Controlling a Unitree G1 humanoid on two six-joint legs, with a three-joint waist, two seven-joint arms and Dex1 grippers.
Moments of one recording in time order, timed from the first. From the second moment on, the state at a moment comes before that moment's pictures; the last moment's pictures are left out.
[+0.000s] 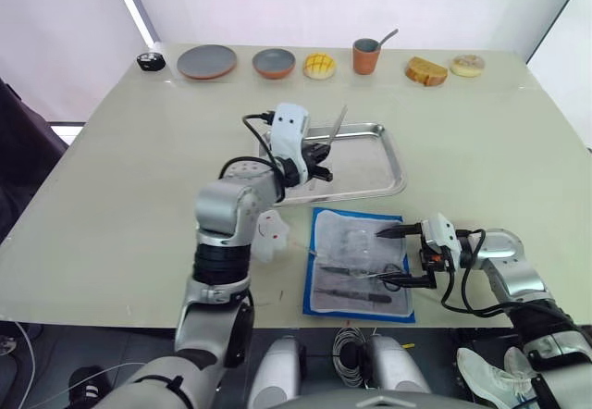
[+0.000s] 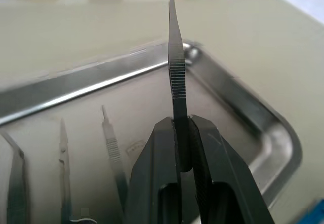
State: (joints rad) left arm -0.71 0.08 0.06 -0.09 -0.29 1.08 -0.21; right arm -0.31 -0.51 0.18 0.36 0.28 -0.16 1.41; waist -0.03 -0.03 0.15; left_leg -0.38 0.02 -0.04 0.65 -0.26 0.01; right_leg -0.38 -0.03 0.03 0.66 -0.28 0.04
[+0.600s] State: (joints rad) left arm -0.71 -0.01 0.05 0.06 -0.24 1.09 -0.06; right arm -0.30 -0.53 0.18 0.34 0.28 -0.15 1.41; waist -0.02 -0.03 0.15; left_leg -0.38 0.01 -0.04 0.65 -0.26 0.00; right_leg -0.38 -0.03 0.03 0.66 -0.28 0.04
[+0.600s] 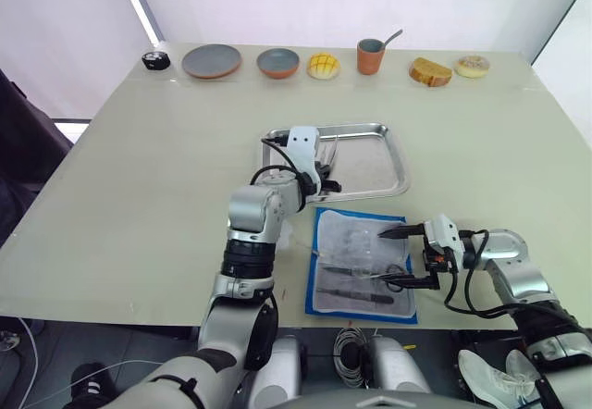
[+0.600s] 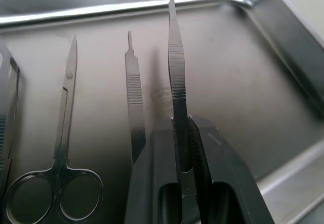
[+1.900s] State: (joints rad) left arm -0.65 0.05 0.07 -0.12 -0.40 1.15 -0.28; right arm -0.29 -0.53 0.18 0.33 0.29 -0.15 1.41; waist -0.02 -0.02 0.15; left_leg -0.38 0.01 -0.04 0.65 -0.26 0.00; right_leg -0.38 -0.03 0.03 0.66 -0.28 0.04
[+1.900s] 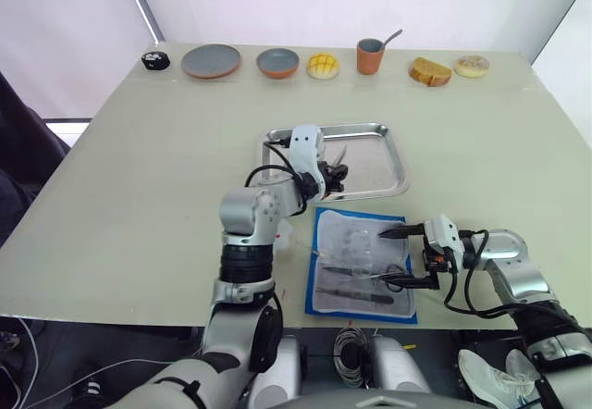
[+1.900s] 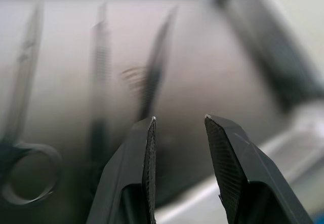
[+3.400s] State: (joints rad) left arm -0.05 0.81 0.23 -0.02 -0.63 0.35 -1.48; right arm 0.26 -0.87 -0.48 -0.12 0.67 0.18 1.42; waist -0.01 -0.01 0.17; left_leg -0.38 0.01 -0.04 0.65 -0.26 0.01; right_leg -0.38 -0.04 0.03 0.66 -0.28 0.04
